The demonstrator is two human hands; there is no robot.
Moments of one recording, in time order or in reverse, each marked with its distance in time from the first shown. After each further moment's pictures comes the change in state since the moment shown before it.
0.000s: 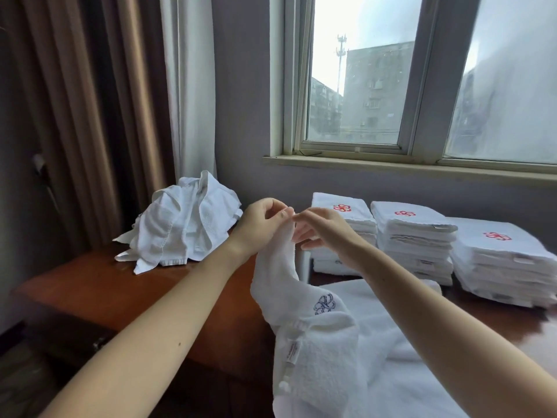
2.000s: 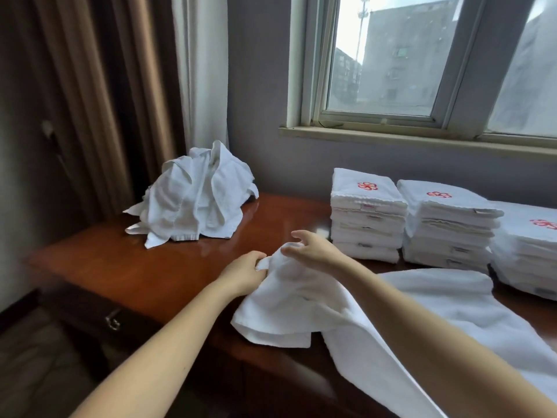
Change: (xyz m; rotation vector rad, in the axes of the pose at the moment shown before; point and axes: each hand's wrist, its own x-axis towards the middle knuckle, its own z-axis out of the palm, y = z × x) left_hand -0.046 -0.136 -0.020 0.489 -0.266 -0.452; right_hand 0.043 0.093 0.061 -0.551 -0.097 0.229
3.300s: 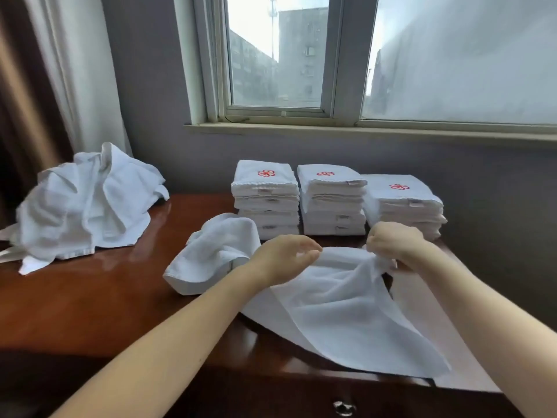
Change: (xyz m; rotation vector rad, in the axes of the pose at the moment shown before) left_hand -0.030 0.190 0.115 0.079 -0.185 0.625; right_hand -0.162 0.162 -0.183 -0.613 0.173 0.560
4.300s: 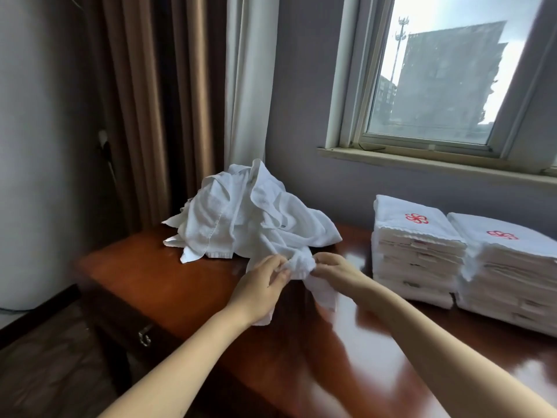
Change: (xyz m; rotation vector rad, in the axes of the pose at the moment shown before) left_hand -0.131 -0.193 -0.115 -0.038 0.575 -0.304; right_hand 0.020 -0.327 0.052 0.935 -0.355 -0.756
